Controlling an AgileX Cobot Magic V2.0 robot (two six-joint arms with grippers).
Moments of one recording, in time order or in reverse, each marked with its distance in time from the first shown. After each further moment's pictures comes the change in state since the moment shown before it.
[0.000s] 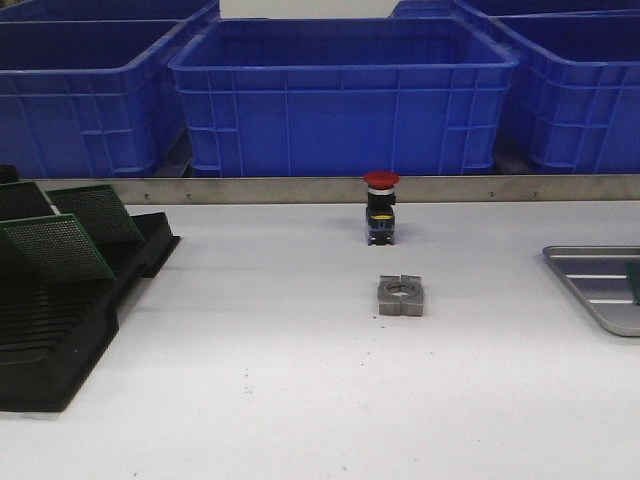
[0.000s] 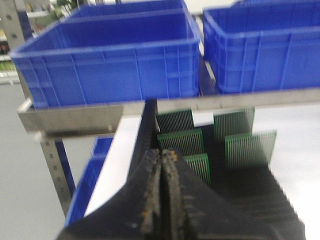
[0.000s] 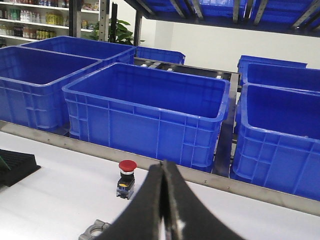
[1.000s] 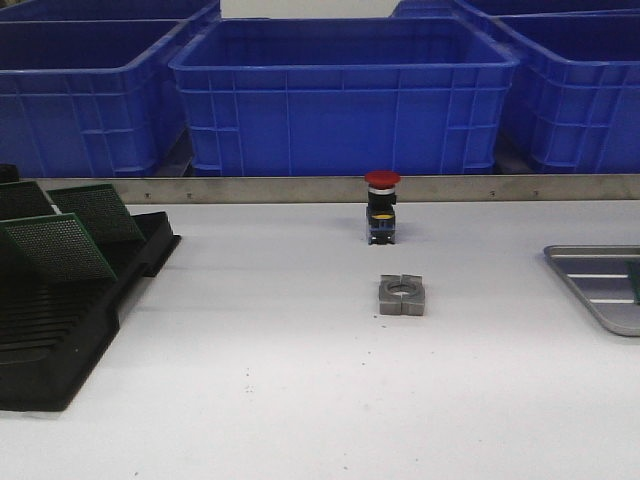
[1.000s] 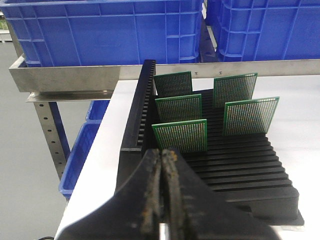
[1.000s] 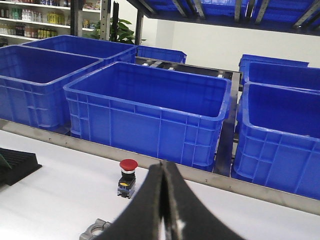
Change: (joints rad) left arm 0.001 0.000 0.000 0.085 0.108 -0.132; right arm 0.002 0.000 0.000 0.000 0.001 0.000
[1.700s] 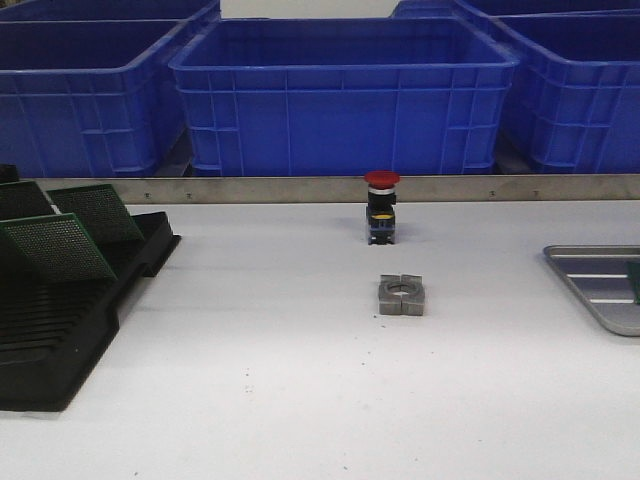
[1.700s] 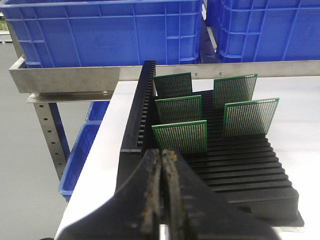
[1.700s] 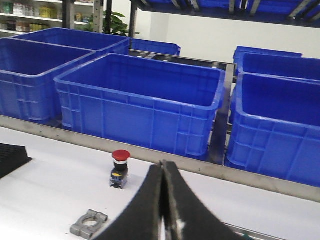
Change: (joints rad) left arm 0.000 0.000 0.000 -0.001 -0.004 0.000; right arm 0.000 0.000 0.054 -0.002 -0.057 0.002
